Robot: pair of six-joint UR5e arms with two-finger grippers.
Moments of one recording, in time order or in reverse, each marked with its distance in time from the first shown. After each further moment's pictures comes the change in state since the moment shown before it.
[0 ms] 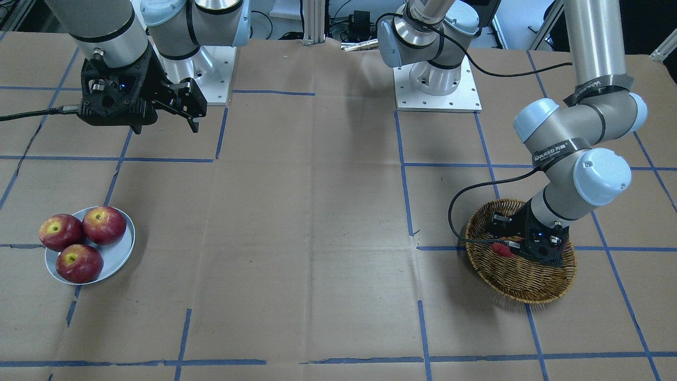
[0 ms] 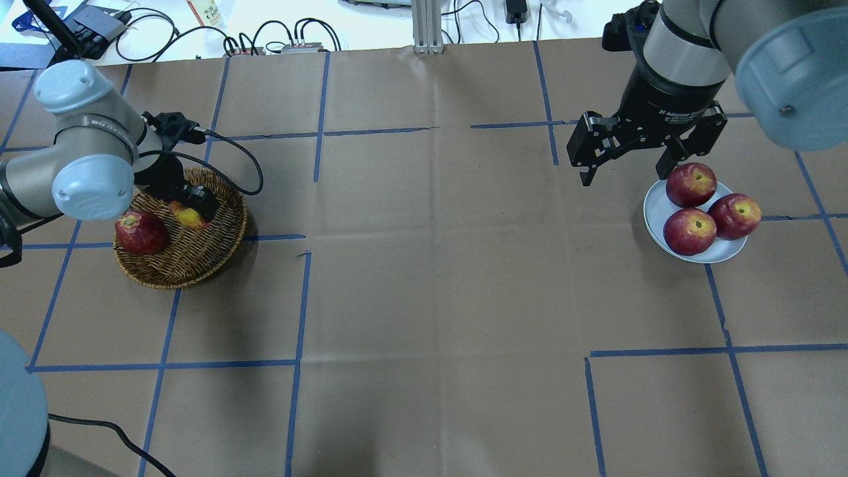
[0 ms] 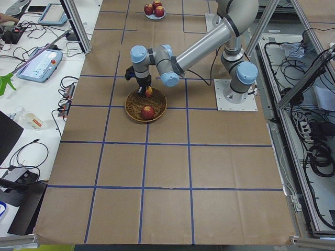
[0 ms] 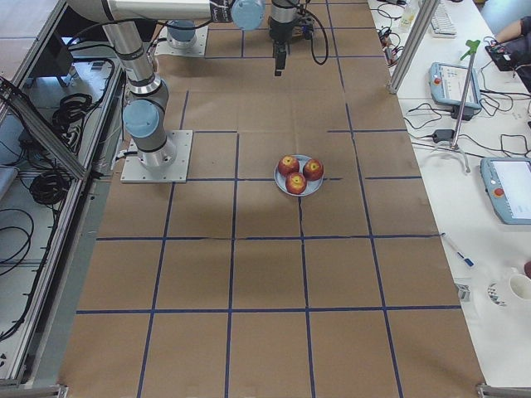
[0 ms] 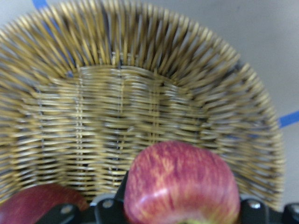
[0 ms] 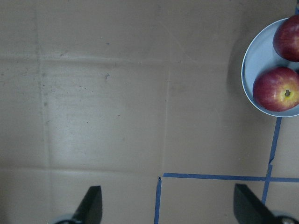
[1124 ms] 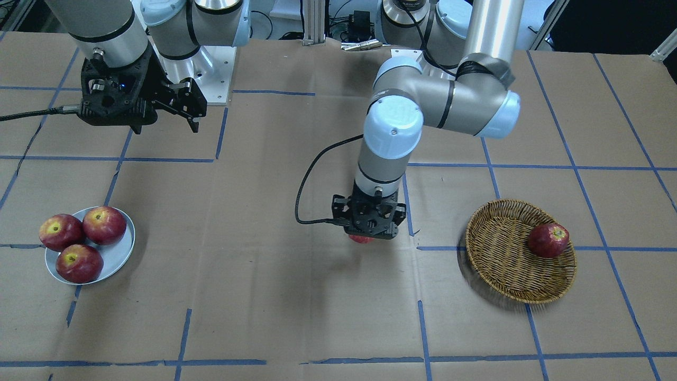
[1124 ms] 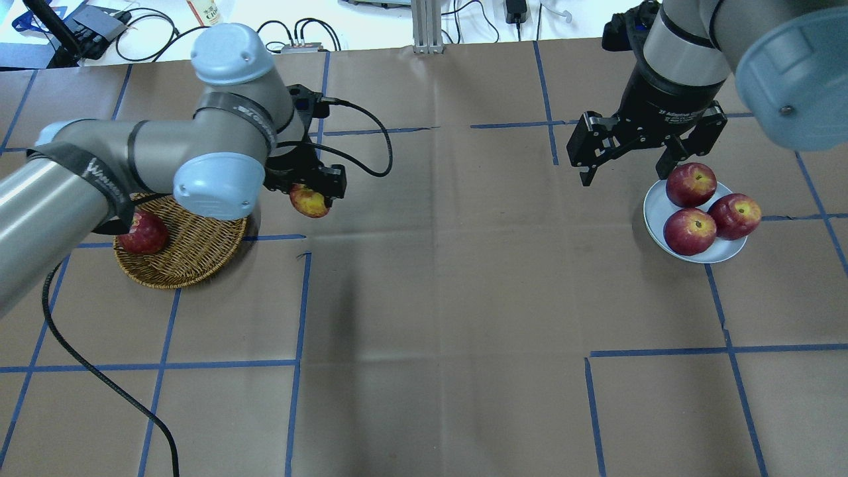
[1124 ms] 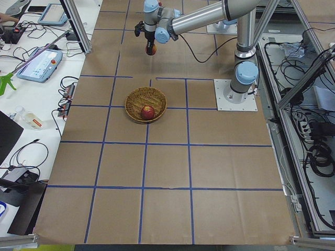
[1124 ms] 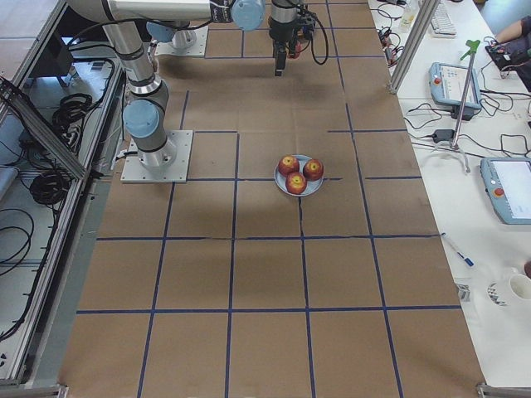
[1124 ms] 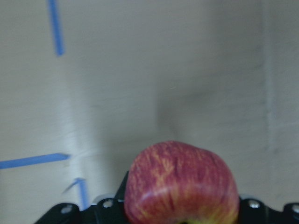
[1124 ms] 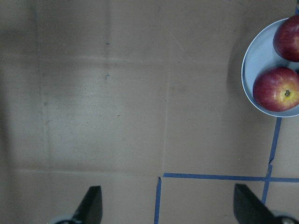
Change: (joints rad) left arm -0.569 -0.061 0.048 0.135 -0.007 -0.784; right arm 0.000 0.000 0.000 0.000 0.000 0.000
